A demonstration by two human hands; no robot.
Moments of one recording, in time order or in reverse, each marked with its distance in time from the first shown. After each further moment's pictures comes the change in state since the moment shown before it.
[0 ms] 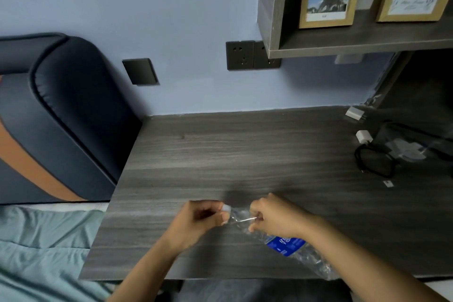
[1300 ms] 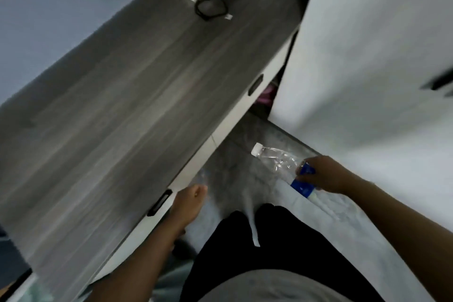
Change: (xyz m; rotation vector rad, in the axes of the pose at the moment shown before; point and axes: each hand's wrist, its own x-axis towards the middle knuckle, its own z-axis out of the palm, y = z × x) left_hand -0.066 -0.174 0.060 0.751 -0.678 -0.097; right_hand -0.257 -0.033 0.230 0.671 0.241 1.110
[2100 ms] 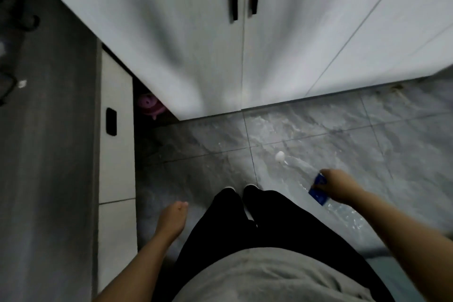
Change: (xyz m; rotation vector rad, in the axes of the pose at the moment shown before) left_hand 0.058 0.080 0.092 0.527 -0.400 0.252; right_hand -0.136 0.191 0.151 0.586 0.112 0.719
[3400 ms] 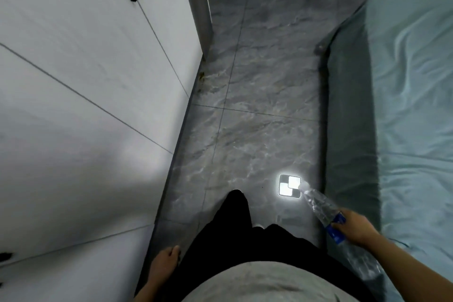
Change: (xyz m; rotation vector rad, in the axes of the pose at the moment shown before) left_hand 0.077 0.340 0.090 0.941 -0.378 0.517; right_hand -0.102 0.174 0.146 1.187 0.237 0.815
